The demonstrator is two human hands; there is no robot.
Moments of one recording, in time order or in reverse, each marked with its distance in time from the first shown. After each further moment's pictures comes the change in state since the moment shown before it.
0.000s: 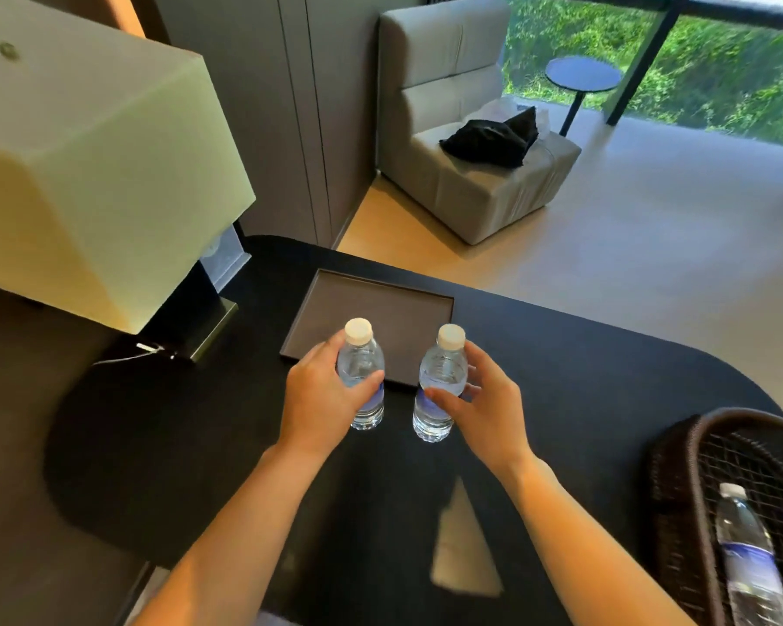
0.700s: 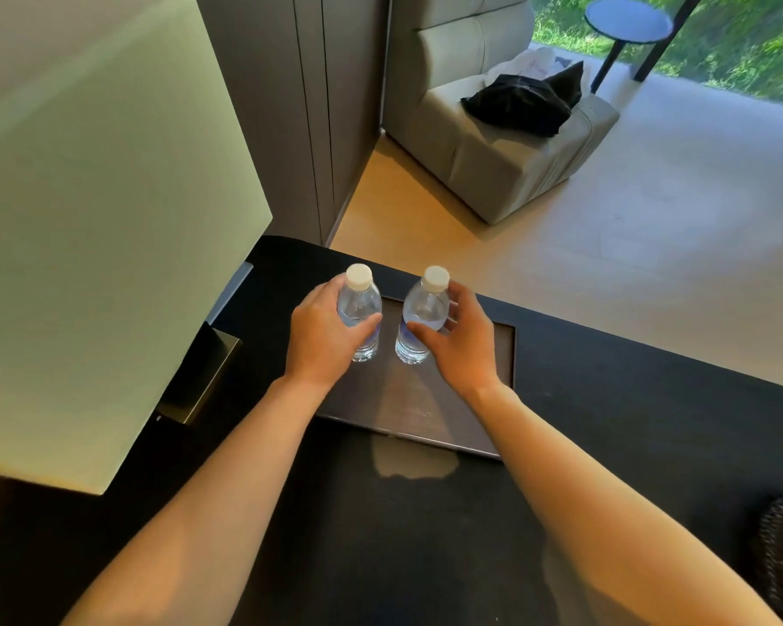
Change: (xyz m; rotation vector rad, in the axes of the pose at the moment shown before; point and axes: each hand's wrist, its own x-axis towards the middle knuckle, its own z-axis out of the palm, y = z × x) left_hand 0.230 -0.127 0.030 -0.032 0.002 0.017; right_hand 0.228 0.006 0.150 -0.022 0.053 0.037
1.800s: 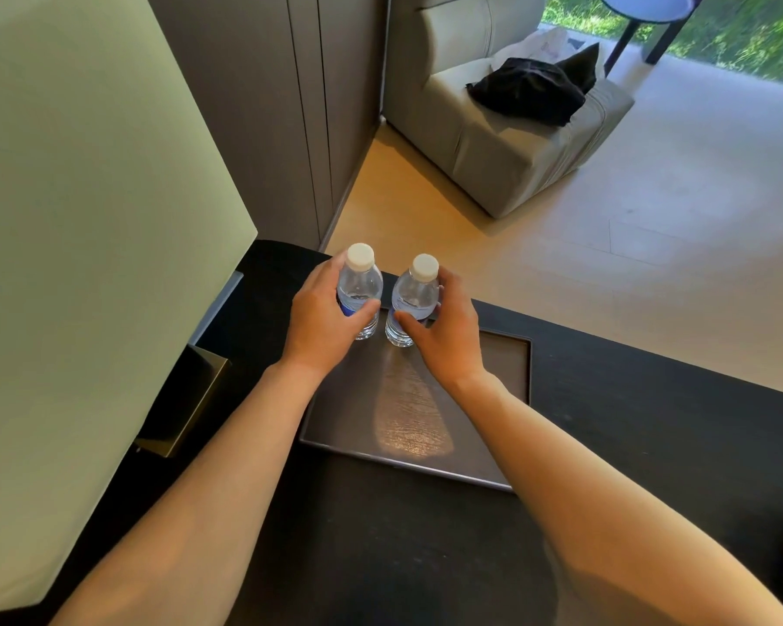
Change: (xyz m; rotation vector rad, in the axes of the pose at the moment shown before) left_hand 0.062 -0.025 0.023 -0.050 -0.070 0.039; right_hand 0.060 0.020 0.042 -0.139 0.024 -0.059
